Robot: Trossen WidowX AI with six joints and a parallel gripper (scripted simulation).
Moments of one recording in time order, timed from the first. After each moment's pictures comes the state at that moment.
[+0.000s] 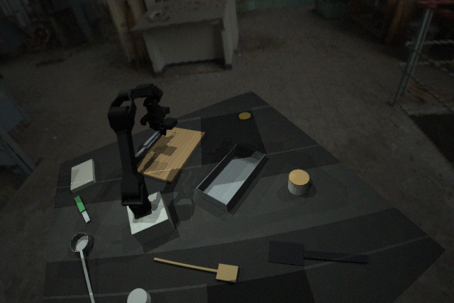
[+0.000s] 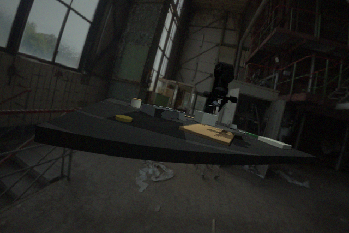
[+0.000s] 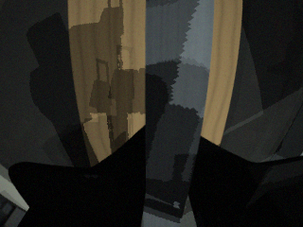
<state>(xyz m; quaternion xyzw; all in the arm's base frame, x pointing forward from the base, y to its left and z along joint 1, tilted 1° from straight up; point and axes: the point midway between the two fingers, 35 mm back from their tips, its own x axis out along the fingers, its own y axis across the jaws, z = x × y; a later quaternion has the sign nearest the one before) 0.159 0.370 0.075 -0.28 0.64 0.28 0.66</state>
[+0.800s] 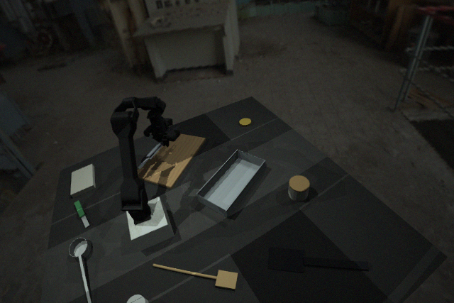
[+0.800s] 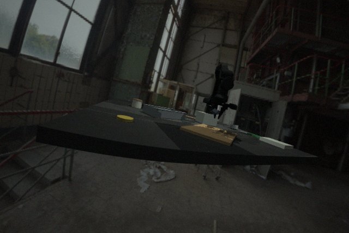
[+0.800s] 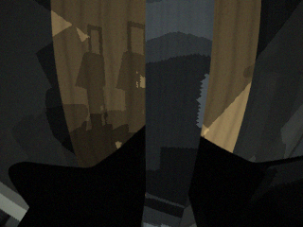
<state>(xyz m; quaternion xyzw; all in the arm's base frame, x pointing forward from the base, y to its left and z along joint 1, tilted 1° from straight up) 0.160 0.372 0.037 -0.28 0.64 0.27 0.66</state>
